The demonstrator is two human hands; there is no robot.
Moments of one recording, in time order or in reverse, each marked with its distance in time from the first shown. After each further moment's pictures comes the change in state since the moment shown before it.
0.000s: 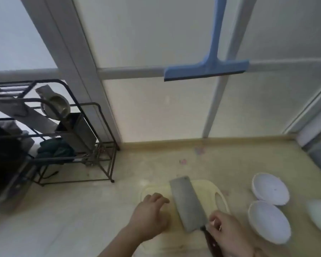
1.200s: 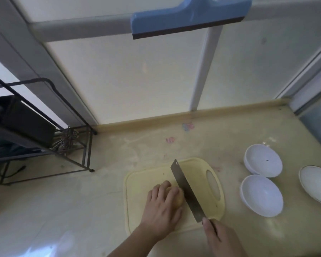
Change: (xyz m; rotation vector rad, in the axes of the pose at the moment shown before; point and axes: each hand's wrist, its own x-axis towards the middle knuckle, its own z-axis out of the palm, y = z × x) left_hand 0.021 0.023 0.086 0.117 0.193 0.228; right_hand -0.046 -0.005 0.030 0.037 0.241 0.260
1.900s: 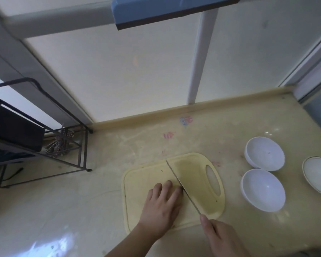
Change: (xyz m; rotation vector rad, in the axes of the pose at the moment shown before) left_hand 0.000 -0.003 0.004 0.149 -0.010 0.109; right_hand 0.003 -0.003 -0.014 0.211 -0.313 0.180
